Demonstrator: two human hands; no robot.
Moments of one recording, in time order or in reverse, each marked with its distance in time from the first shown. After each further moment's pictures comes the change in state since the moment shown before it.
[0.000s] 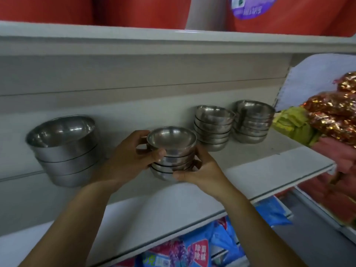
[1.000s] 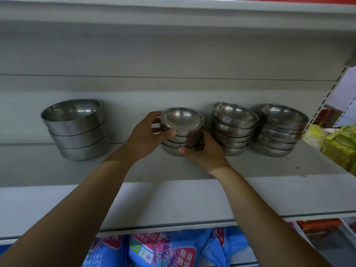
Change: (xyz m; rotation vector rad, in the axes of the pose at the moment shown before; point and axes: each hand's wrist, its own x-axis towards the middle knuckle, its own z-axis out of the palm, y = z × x) left_hand 0.057 -0.008 0.054 0.181 0.261 0.048; right_hand 0.091 0.036 -0.048 -0.237 -0.090 -0.047
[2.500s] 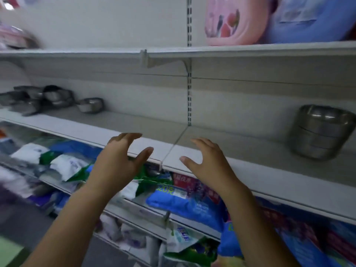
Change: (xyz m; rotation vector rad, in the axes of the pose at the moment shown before) left_hand -0.388 -0.079 -0.548 0.886 0.555 -0.184; right_hand -0.193 -0.312 0.511 -0.323 -0.371 -0.457
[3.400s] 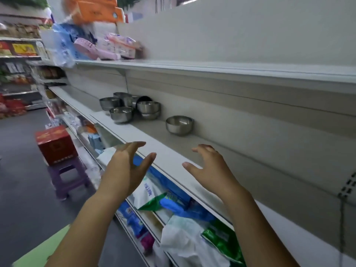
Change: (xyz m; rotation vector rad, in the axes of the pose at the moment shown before) left_hand 0.119 -0.313 -0.071 0.094 0.224 -0.396; right_hand 0.268 -0.178 0.255 0.168 -0.243 -0.268
